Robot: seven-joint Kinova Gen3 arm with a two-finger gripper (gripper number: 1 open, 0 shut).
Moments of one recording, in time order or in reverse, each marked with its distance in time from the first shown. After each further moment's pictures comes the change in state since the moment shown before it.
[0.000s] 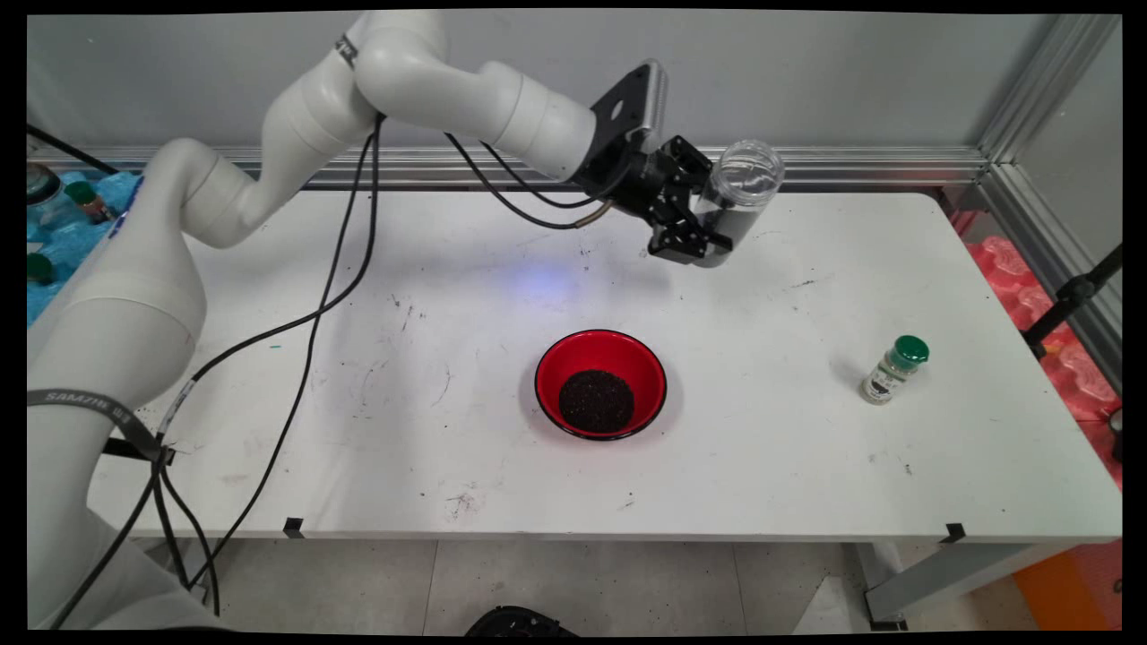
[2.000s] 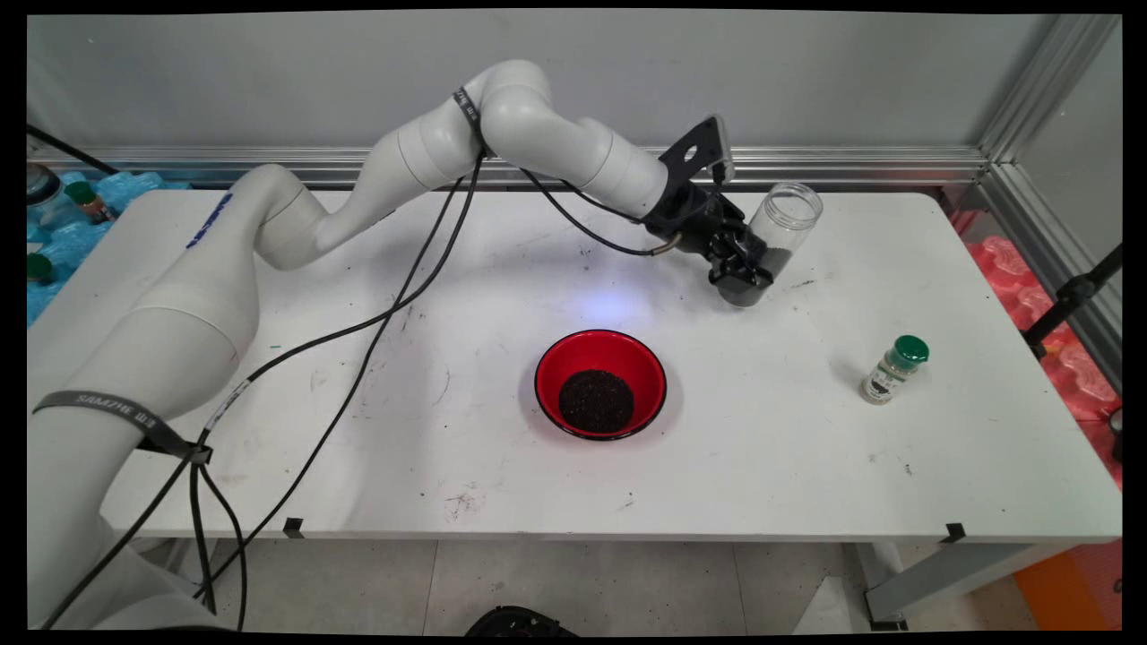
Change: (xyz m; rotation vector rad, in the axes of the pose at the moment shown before) arm -0.029 -0.020 0.112 -0.042 -0.060 -0.270
